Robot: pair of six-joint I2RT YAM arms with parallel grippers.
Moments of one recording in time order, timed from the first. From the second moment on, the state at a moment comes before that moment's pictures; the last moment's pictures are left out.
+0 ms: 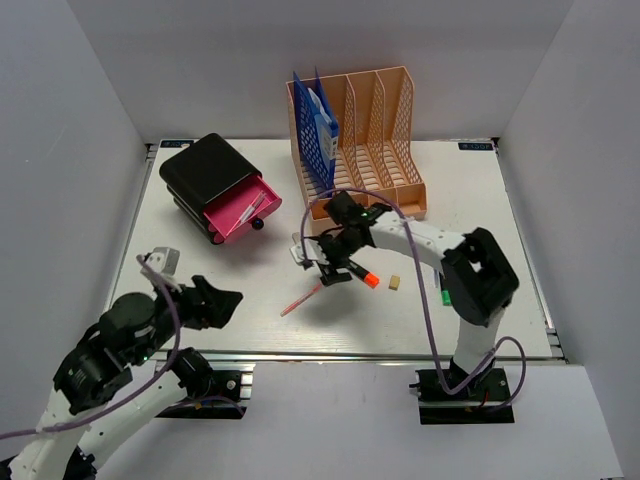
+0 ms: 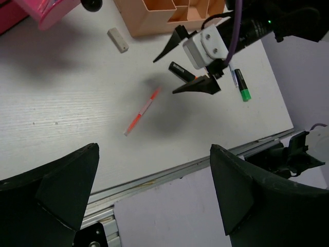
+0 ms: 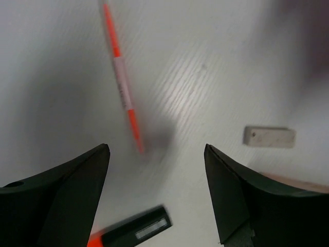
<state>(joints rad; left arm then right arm) -0.76 0.31 0.91 -0.94 -0.20 -0.59 0.76 1.82 1.31 -0.67 -0.65 -1.25</state>
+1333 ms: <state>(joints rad) -0.76 0.17 0.86 -1.12 -0.29 -0.68 0.96 2.04 1.45 -0.66 -0.44 -1.13</state>
